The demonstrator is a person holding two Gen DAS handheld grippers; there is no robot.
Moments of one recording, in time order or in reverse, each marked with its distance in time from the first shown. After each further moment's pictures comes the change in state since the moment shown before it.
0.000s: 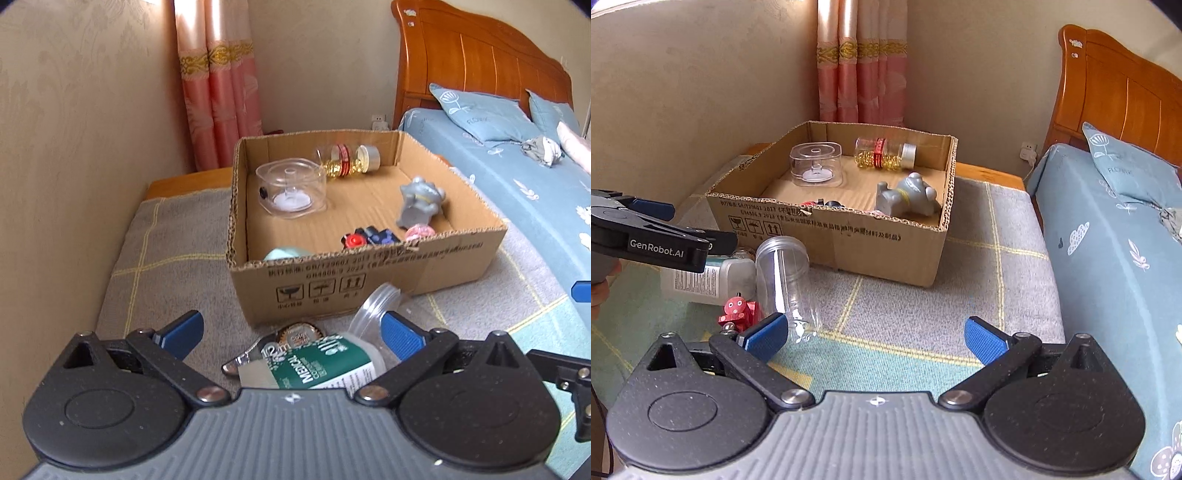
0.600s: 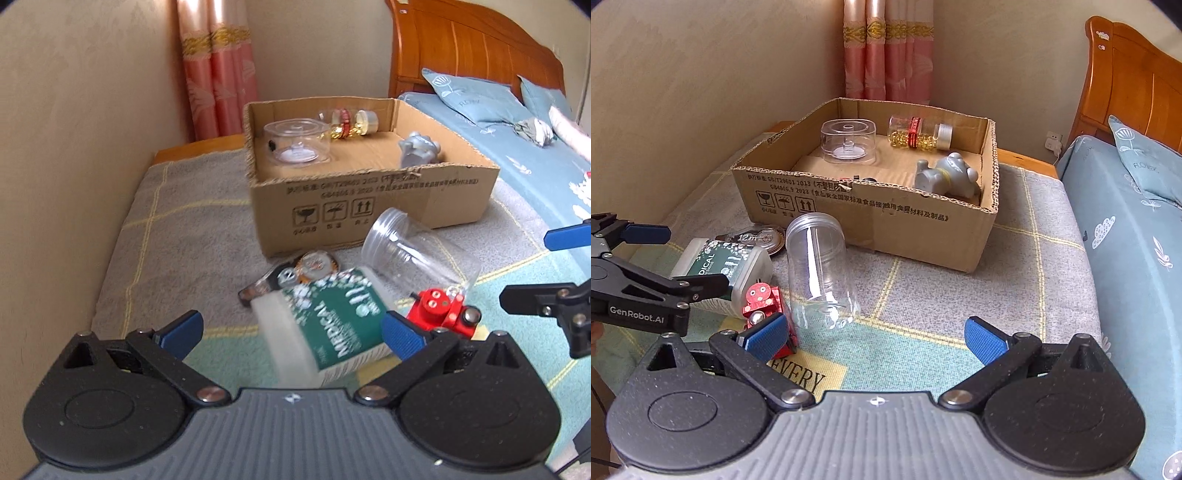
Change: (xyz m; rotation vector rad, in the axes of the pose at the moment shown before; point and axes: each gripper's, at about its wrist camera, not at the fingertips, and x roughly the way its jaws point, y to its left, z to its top) left arm -0.017 0.023 -0.055 -0.003 0.027 -0.025; right arm 0.018 0.026 -0.001 -0.041 0.050 0.065
